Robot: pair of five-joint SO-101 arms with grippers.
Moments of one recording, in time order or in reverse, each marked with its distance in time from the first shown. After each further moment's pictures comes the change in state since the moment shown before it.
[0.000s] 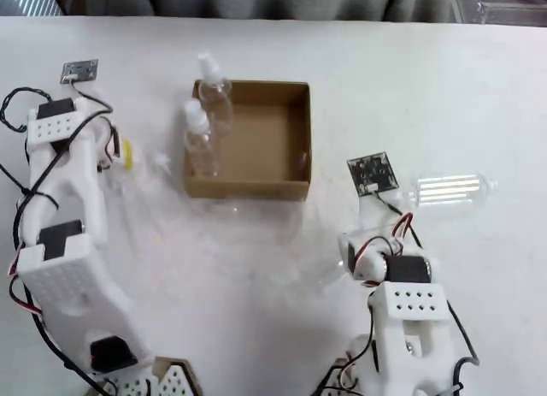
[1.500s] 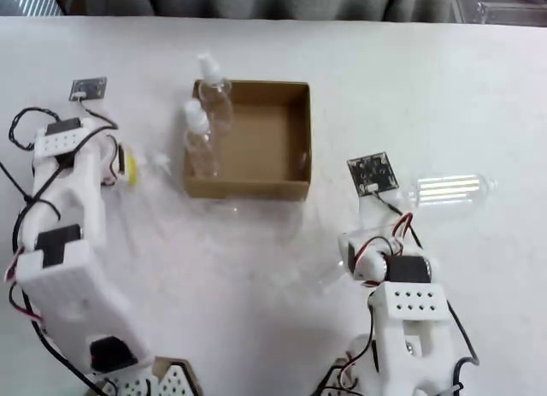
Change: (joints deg) left arm 0.0 -0.6 10.1 -8.6 -0.9; right arm 0.0 0.0 0.0 0.0 0.0
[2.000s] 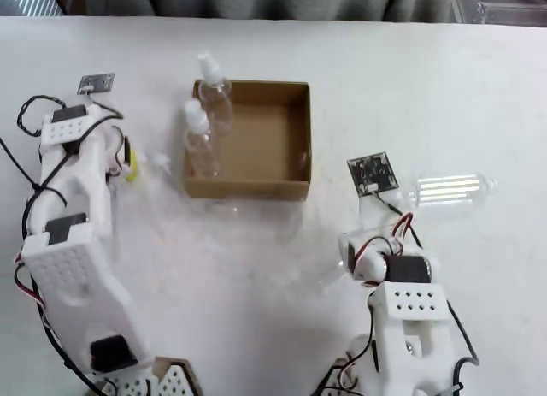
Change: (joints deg) left arm 0.5 7.4 -11.3 8.1 0.8; right arm 0.0 0.0 0.0 0.0 0.0
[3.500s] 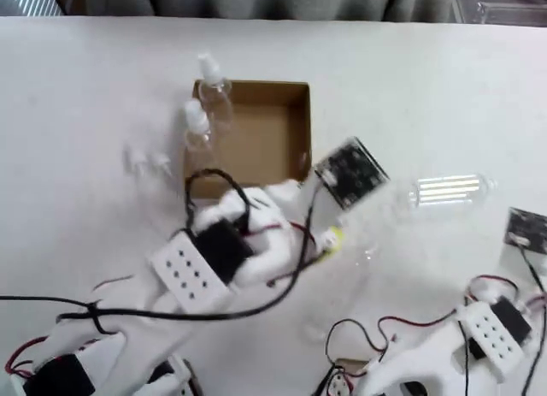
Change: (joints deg) left arm 69.9 -64.8 39.9 -14.2 2.8; right arm 59.9 1.2 -0.1 -8.4 22.7
